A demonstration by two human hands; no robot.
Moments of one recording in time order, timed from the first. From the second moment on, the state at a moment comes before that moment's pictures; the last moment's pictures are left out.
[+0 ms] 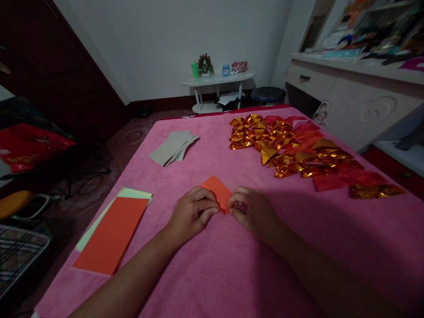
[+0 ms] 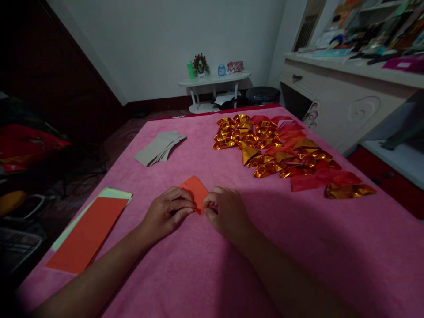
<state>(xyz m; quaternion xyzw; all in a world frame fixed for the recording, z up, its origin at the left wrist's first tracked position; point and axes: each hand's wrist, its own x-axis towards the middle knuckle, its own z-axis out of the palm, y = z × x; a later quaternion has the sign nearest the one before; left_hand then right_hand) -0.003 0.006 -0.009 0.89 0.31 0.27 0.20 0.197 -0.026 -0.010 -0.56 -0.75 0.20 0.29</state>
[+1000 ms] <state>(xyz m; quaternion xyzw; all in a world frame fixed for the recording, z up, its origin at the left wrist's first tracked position) 0.004 0.002 -0.008 0.82 0.41 0.28 0.27 0.196 -0.030 -0.012 -0.57 -0.75 0.18 0.29</state>
